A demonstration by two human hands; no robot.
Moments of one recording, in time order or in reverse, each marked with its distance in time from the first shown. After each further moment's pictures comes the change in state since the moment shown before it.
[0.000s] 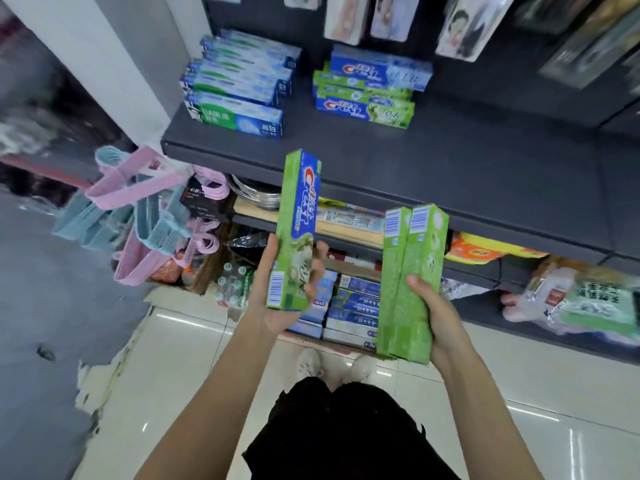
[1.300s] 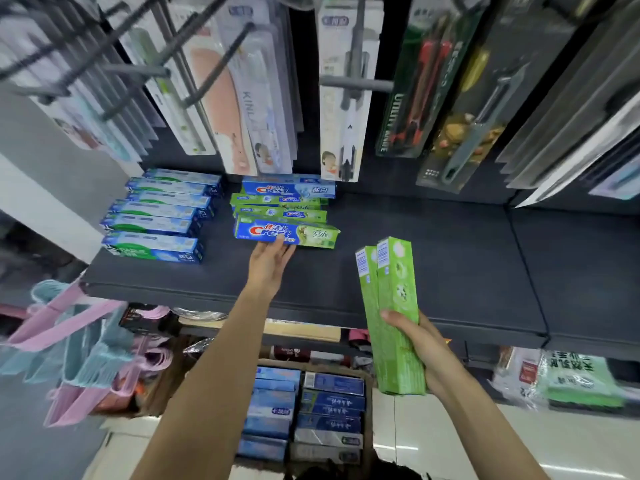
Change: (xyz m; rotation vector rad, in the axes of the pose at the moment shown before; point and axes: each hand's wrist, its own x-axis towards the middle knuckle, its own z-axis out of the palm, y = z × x) left_hand 0.265 0.049 0.048 0.636 0.511 0.429; right_hand 0.073 -0.143 -0.071 -0.121 -0.003 -0.114
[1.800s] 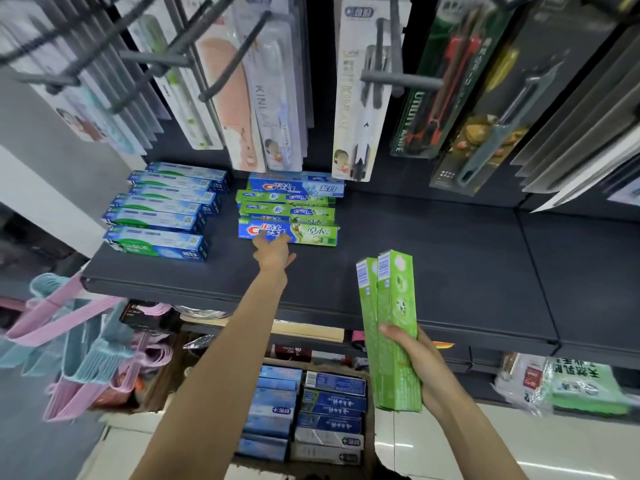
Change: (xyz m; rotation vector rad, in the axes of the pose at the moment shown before) left_hand 0.013 0.013 0.019 0.380 0.381 -0.060; right_hand 0.000 0.015 0.014 0.000 0.002 0.025
